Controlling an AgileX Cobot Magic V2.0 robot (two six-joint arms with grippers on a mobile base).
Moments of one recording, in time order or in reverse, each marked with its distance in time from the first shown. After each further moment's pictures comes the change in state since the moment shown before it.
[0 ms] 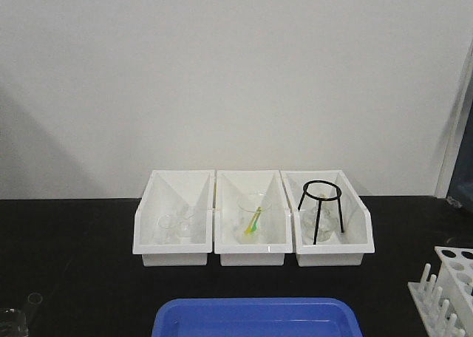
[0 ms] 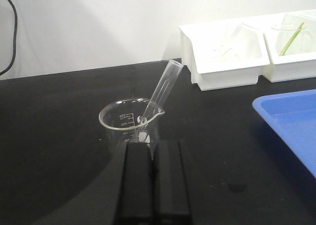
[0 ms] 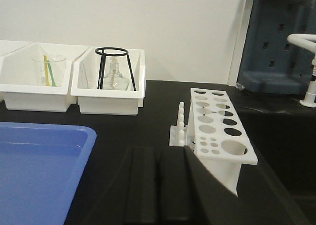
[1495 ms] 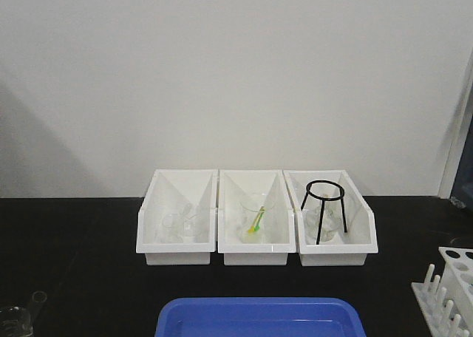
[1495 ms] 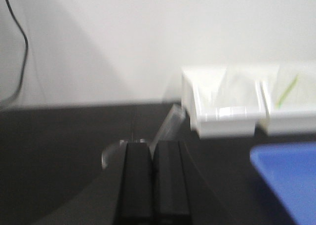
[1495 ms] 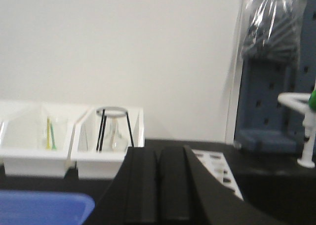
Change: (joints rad) left arm 0.000 0.000 0.000 -0.023 -0.236 -0.057; right arm 0.000 0.000 0.000 0.014 -0.248 0.002
